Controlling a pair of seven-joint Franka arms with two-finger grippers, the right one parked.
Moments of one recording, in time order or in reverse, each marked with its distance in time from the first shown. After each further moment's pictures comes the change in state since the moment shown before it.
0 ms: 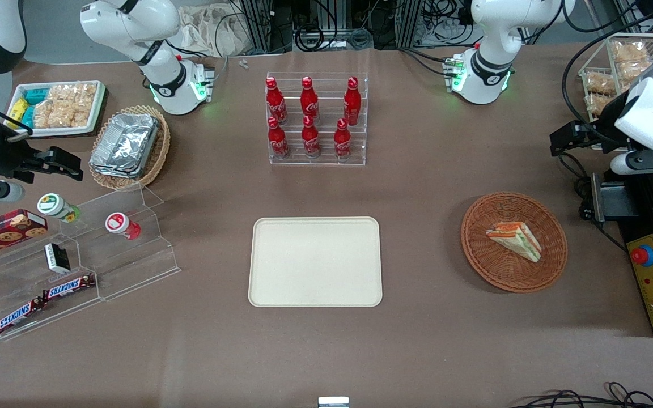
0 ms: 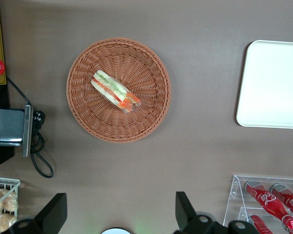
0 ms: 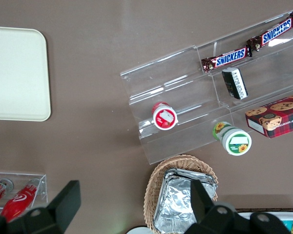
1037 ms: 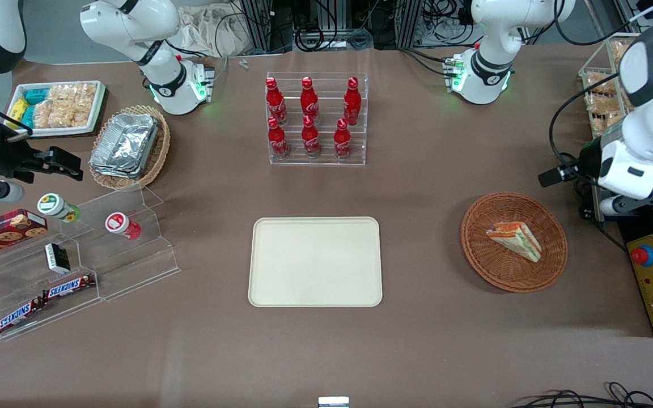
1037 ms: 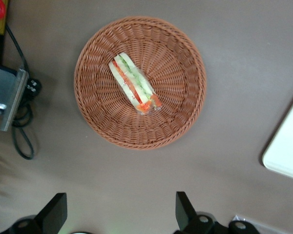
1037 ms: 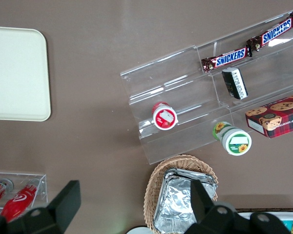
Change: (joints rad) arm 0.001 0.033 0.048 -0.275 0.021 0.245 -0.264
